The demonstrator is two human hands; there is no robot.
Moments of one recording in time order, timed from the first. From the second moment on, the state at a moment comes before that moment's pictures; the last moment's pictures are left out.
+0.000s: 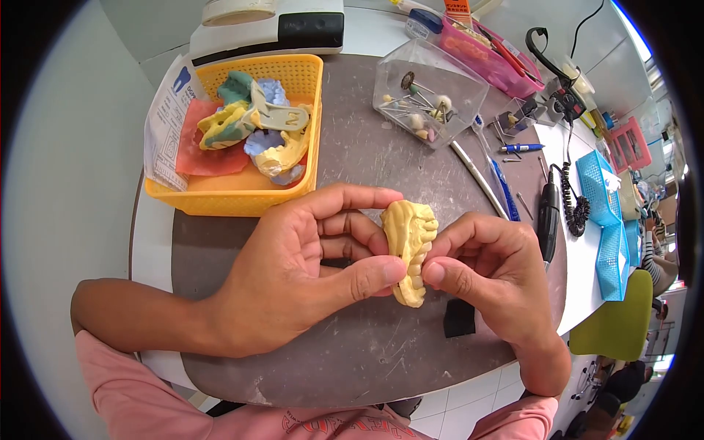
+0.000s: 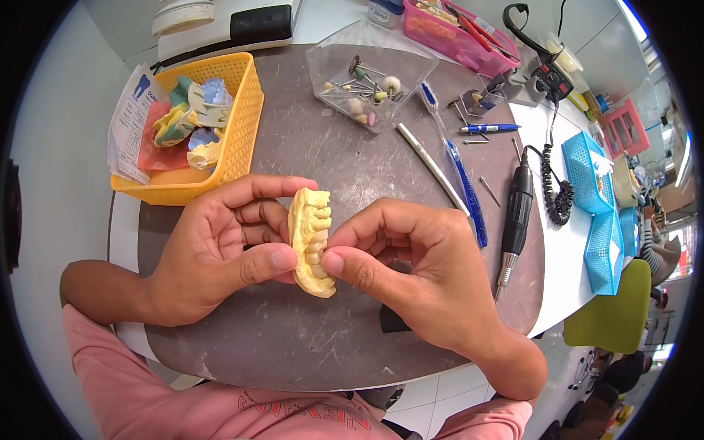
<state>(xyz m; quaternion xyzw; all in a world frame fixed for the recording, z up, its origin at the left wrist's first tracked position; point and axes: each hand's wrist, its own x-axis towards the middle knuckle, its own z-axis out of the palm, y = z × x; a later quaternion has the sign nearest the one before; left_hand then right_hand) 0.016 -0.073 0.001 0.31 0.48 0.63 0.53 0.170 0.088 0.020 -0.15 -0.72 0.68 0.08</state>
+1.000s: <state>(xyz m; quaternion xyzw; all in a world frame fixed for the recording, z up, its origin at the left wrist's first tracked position) 0.019 -0.072 0.007 0.29 0.49 0.63 0.53 0.168 0.086 0.022 -0.16 -0.70 0.70 0.03</state>
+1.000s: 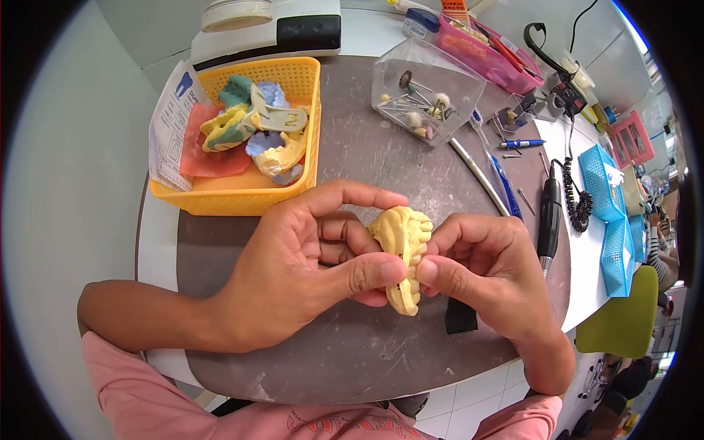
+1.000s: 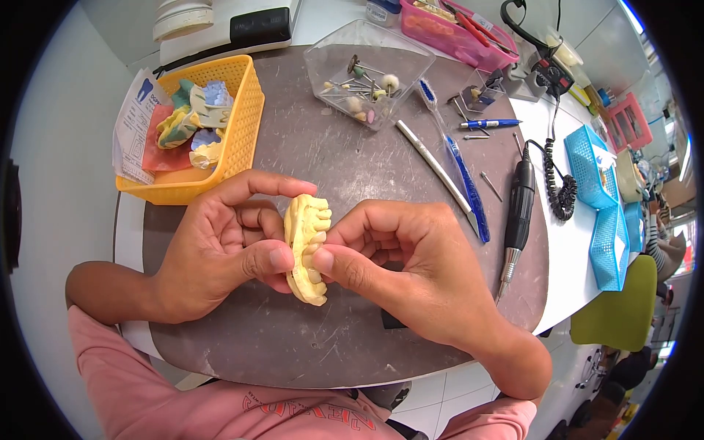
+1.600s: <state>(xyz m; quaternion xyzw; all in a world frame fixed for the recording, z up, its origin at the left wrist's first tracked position) 0.018 -0.074 0.009 0.29 0.51 0.62 0.53 0.167 0.086 0.020 -0.16 -0.71 0.69 0.04</state>
